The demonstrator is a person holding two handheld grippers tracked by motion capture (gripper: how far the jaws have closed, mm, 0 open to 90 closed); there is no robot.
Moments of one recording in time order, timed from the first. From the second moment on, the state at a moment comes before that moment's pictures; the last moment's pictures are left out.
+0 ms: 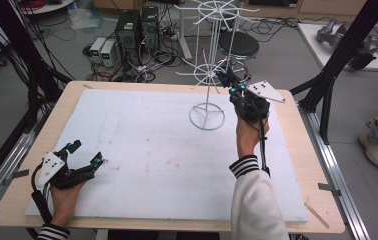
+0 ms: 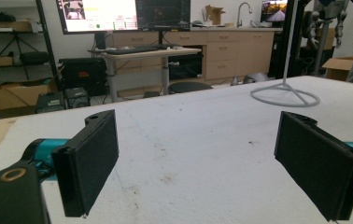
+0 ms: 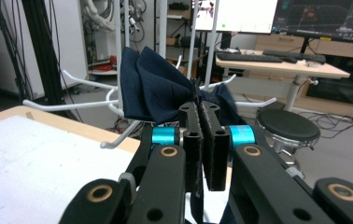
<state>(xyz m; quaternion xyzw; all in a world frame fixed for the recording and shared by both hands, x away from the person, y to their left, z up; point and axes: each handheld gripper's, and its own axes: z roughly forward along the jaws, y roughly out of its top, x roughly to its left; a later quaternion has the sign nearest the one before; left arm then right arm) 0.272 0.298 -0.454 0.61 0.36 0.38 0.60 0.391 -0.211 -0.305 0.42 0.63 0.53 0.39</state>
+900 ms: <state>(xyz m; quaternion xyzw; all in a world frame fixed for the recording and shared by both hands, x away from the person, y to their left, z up) 0.272 0.297 -0.455 0.60 0.36 0.38 0.60 0.403 -0.206 -0.321 0.42 0.67 0.51 0.34</state>
